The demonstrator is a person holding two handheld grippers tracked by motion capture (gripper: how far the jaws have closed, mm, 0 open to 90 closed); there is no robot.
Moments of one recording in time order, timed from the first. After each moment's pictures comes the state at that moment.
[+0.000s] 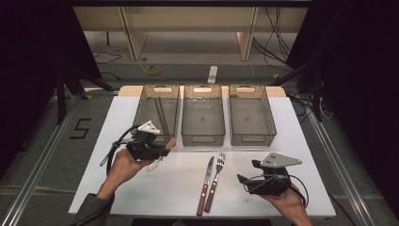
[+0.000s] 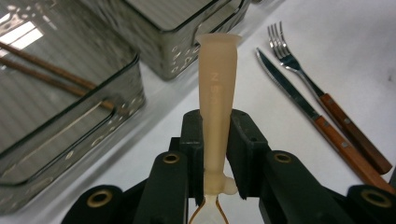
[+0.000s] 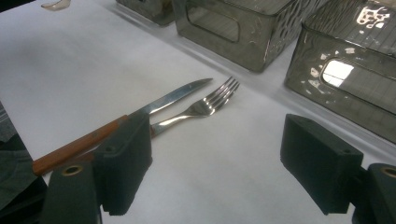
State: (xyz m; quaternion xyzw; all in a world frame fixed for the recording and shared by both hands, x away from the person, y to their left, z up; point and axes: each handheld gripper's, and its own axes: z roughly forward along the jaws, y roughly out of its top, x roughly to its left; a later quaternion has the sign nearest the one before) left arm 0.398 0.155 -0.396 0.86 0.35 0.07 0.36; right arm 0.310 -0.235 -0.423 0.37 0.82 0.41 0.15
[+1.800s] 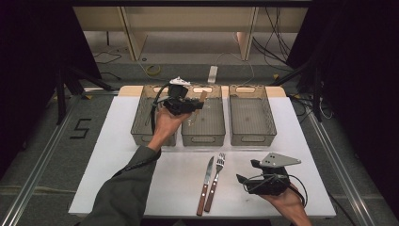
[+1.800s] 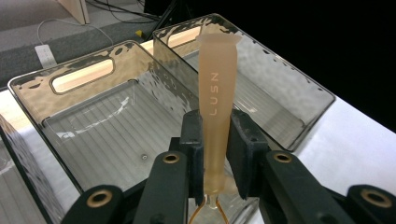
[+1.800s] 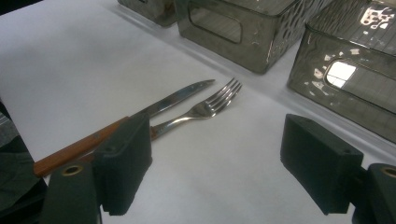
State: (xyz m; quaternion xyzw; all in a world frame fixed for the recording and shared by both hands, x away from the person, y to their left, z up) left arm 0.509 0.069 -0.352 0.79 0.38 0.10 0.47; right arm 0.311 -0.233 -0.425 0.37 0.82 0.42 0.15
